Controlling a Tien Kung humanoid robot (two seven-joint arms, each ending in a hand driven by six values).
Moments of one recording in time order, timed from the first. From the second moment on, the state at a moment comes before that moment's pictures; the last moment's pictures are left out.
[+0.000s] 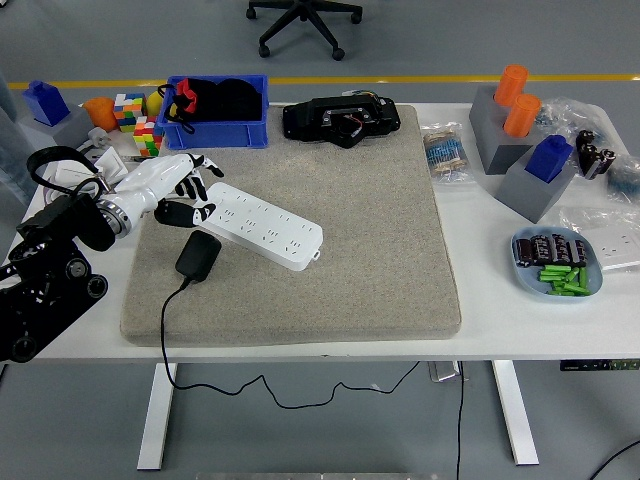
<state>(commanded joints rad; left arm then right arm) -0.65 0.43 -0.71 -1.12 1.74 0.07 0.10 0.05 -0.30 1.10 0.34 -0.74 -0.10 -0.15</state>
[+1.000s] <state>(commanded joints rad) -0.82 0.29 -0.51 -0.80 1.75 0.06 0.14 0.05 -0.30 1.08 0.34 -0.73 -0.10 -0.15</state>
